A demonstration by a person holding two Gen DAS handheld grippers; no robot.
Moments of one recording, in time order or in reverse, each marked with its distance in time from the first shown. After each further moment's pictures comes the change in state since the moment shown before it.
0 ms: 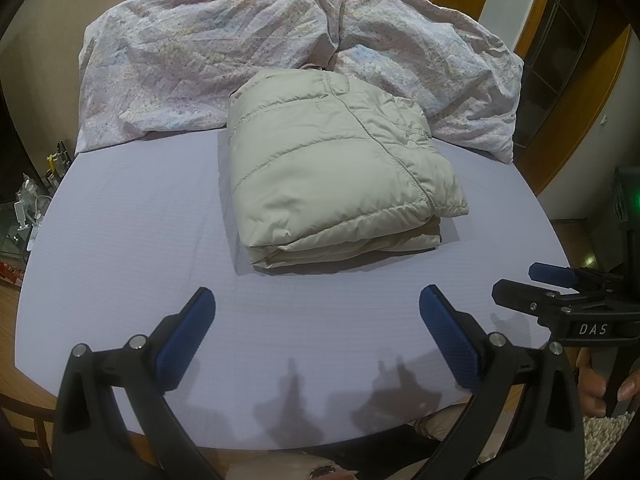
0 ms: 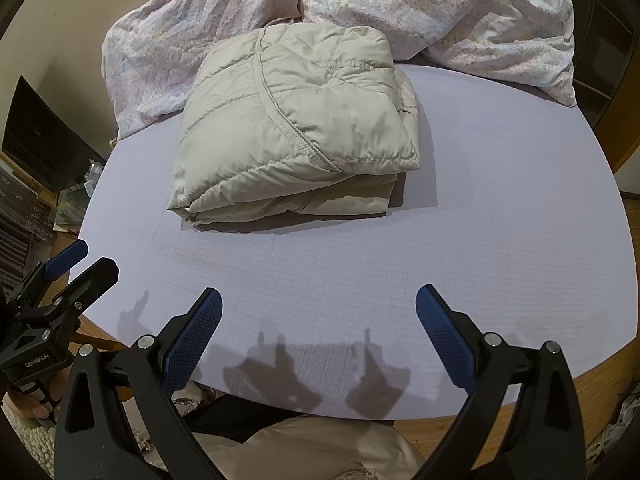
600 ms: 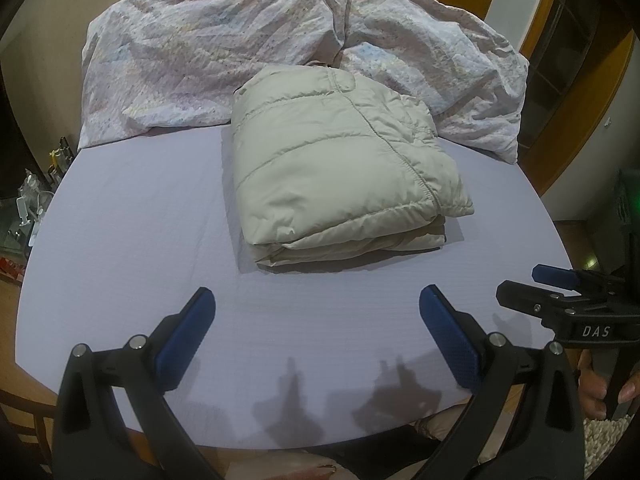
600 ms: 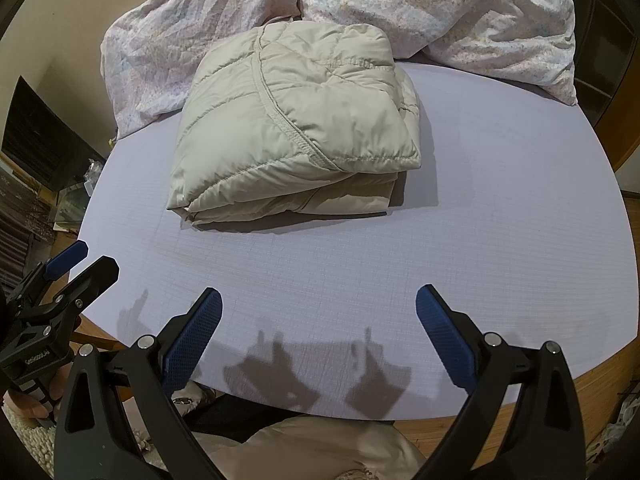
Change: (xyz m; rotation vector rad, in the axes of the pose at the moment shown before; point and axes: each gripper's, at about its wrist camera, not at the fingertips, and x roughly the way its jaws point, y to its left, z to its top) left arm 0.002 0.000 -0.002 -0.005 0.010 0.000; right arm 0.001 0.000 0.001 0.001 0.003 0.001
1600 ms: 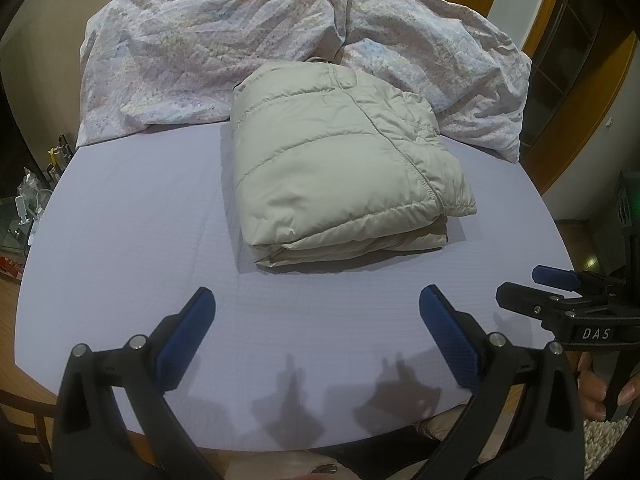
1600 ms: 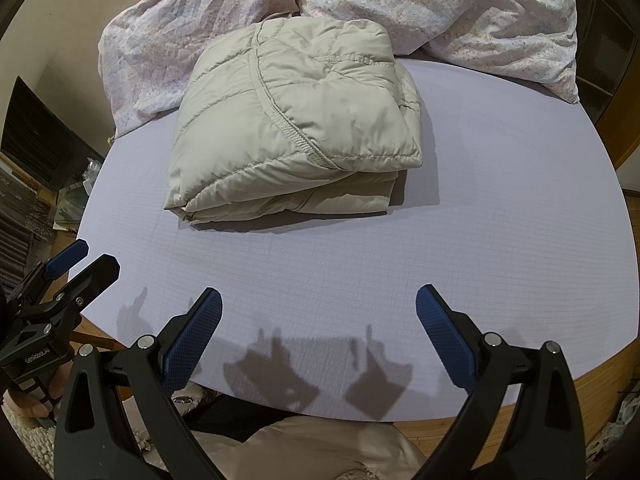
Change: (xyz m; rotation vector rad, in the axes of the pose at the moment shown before) left arm 0.004 0.003 0.000 -0.004 0.009 -0.003; right arm 0.004 0.000 0.000 0.000 0.009 0.003
